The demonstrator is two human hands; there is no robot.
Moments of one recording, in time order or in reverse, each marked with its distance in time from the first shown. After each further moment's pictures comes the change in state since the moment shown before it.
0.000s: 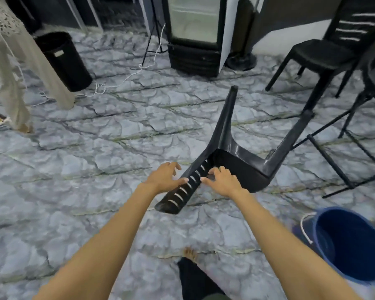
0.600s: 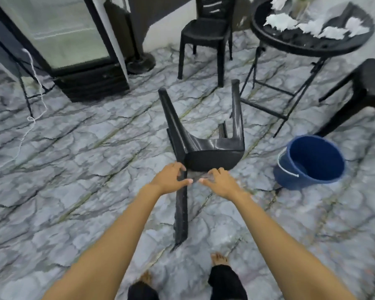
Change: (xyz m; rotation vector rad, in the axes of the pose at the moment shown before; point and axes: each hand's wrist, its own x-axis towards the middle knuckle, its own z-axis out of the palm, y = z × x) left_hand 0.163 -0.012 -0.056 0.266 -0.375 0.553; right_hand 0.060 -0.049 0.031 0.451 0.317 0.522
